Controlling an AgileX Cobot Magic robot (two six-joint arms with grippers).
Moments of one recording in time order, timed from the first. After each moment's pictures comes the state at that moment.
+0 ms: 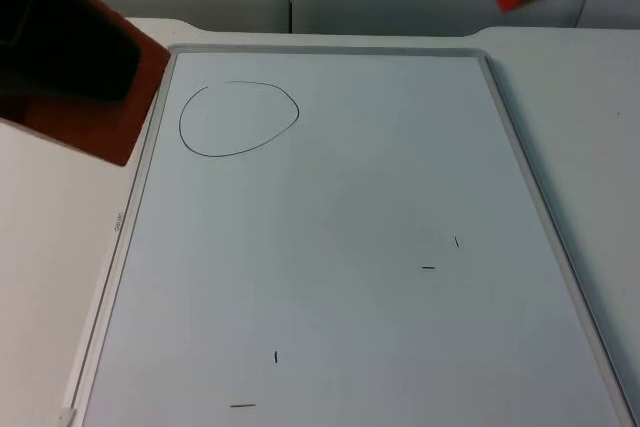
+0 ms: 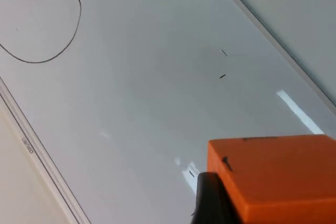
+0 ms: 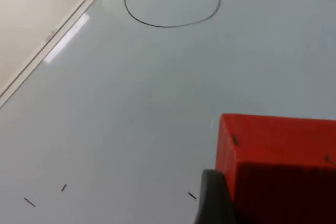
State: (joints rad) right arm 0.55 1.54 -1.37 0.04 0.89 -0.16; left arm -0.64 0.94 -0.79 -0.18 0.69 -0.03
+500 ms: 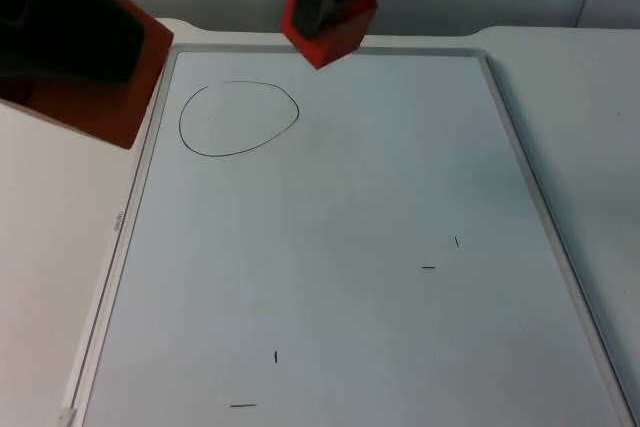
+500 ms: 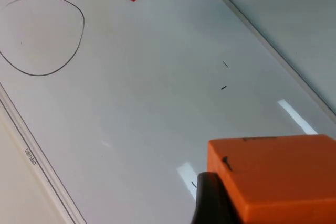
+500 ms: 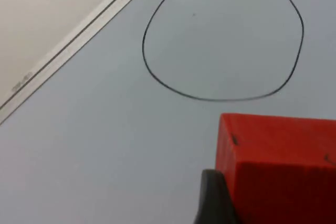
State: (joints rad) right arm 0.55 2.26 -2.09 0.13 1.03 -0.32; left arm -0.64 0.94 -0.79 -0.17 0.67 -0.03
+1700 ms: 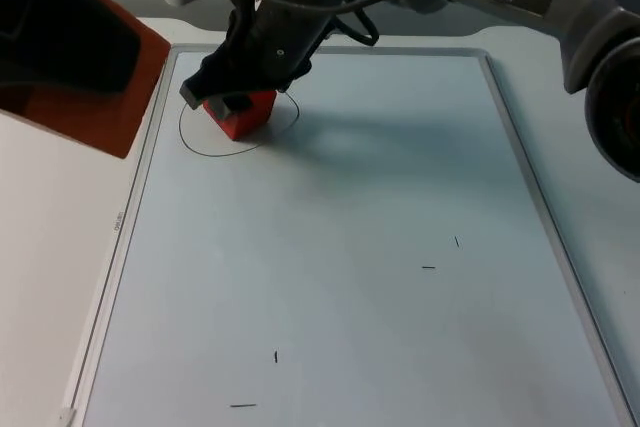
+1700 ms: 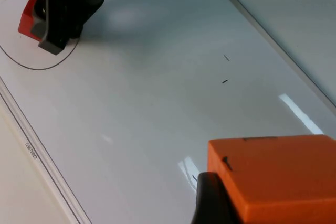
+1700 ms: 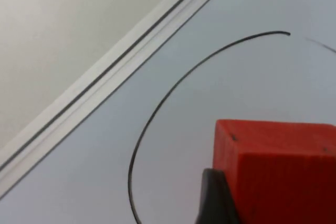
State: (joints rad) right arm 0.64 2.69 -2.45 0.00 0.82 -0.19; left arm -0.64 0.94 -0.79 -0.17 0.68 -0.03
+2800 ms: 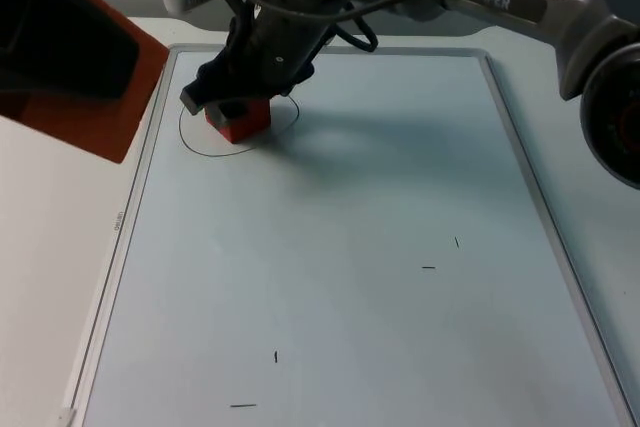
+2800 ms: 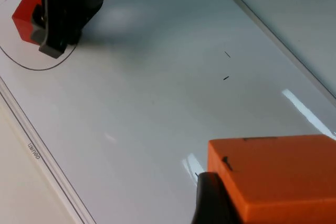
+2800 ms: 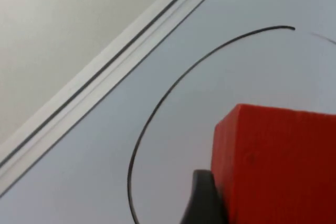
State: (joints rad) right arm 0.64 2.71 -2.45 0.00 0.81 -0.18; left arm -0.64 0.94 -0.79 -0.17 0.69 0.00
